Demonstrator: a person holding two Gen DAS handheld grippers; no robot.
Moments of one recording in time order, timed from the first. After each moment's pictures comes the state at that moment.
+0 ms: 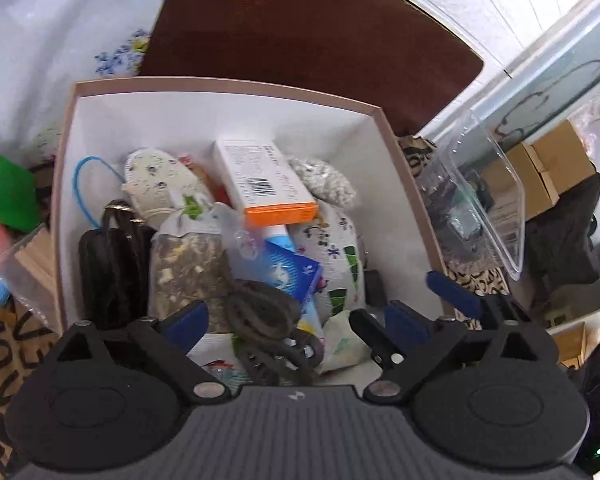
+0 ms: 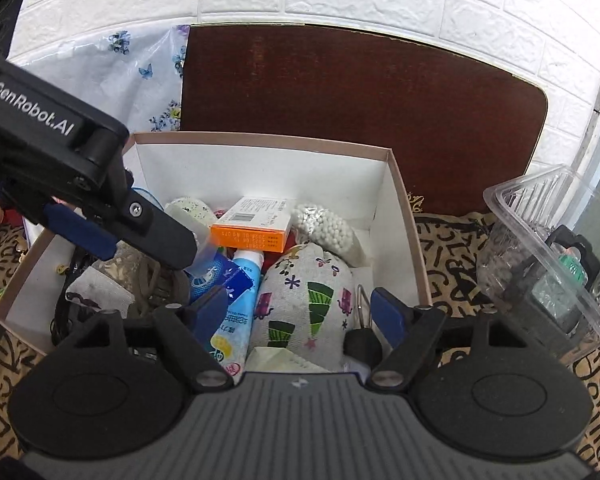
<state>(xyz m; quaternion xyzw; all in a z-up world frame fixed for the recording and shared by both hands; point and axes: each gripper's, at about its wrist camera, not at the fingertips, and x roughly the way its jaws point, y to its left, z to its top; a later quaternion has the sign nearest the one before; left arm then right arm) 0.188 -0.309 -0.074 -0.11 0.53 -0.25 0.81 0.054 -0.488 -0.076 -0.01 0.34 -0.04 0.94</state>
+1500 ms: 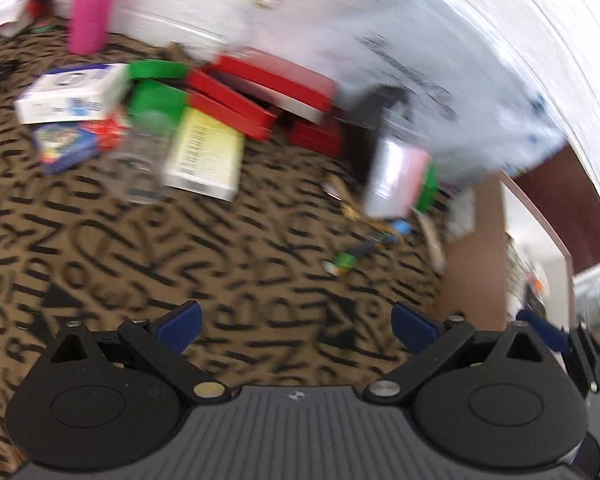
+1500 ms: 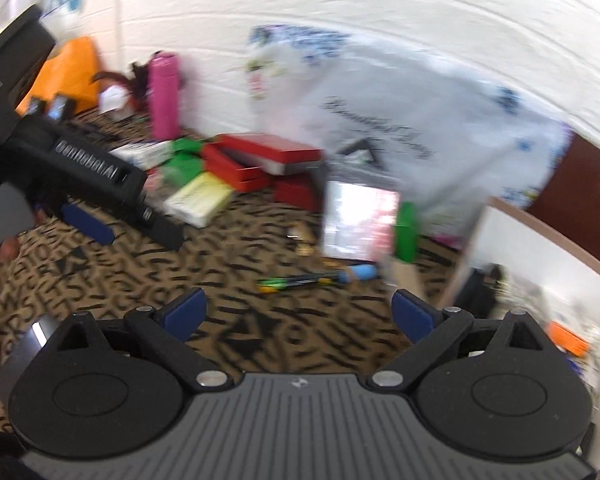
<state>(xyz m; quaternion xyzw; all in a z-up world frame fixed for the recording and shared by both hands) 0.015 0.011 -0.077 -0.27 0.47 0.06 0.84 0.019 -0.210 -0.048 -0.14 0.33 0.26 0.90</state>
